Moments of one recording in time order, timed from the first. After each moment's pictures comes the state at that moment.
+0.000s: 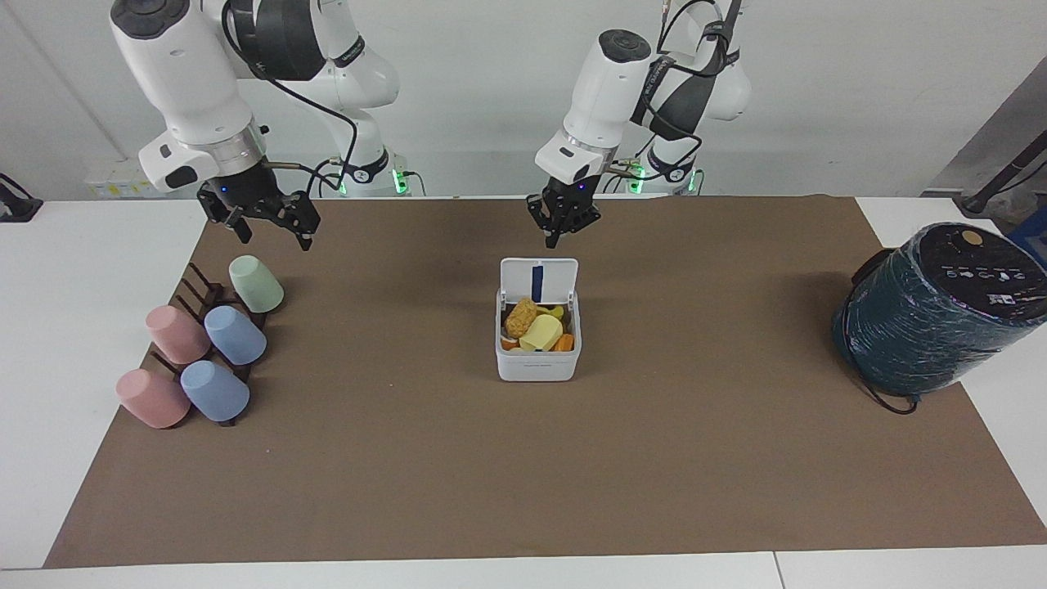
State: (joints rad) left arm -0.69 -0.05 0.00 -2.03 -0.16 2.26 -0.61; right arm 0.03 -0.03 0.01 -1.71 -0.03 1.68 0.21
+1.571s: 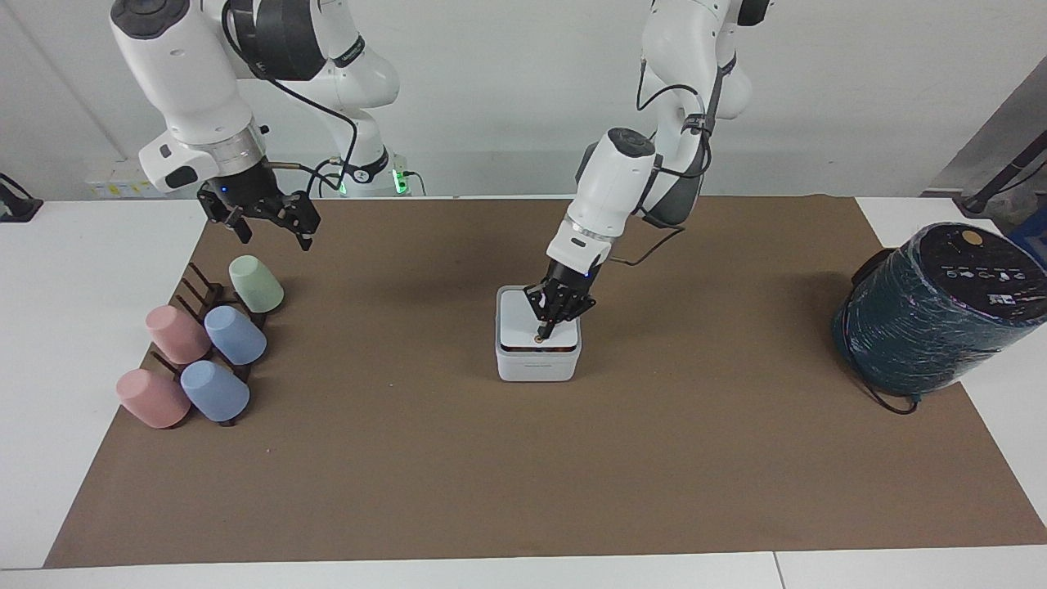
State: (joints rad) left arm -0.62 0.26 0.01 -1.90 -0.22 2.62 -0.62; right arm 0.03 -0.03 0.01 -1.71 -0.03 1.68 0.21
